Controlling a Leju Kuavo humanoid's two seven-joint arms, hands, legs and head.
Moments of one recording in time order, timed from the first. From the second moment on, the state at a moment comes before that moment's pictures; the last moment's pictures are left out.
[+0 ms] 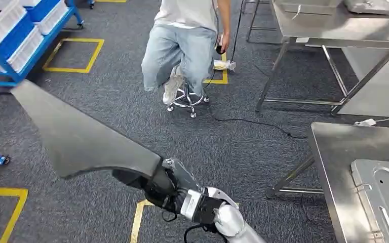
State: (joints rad) left arm -0.09 -0.13 0.50 -0.19 -0.84 0.06 0.22; right arm -0.30 0.15 0.67 -1.45 -0.09 0.26 -0.51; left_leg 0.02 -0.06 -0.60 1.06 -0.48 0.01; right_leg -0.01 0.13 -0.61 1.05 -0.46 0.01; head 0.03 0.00
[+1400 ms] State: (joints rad) left arm -0.11 -0.13 0.46 -0.19 -0.90 0.04 0.24; right arm -0.26 0.11 0.64 -1.49 -0.07 0.21 -0.49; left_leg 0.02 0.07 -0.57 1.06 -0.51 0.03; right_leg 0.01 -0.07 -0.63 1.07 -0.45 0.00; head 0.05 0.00
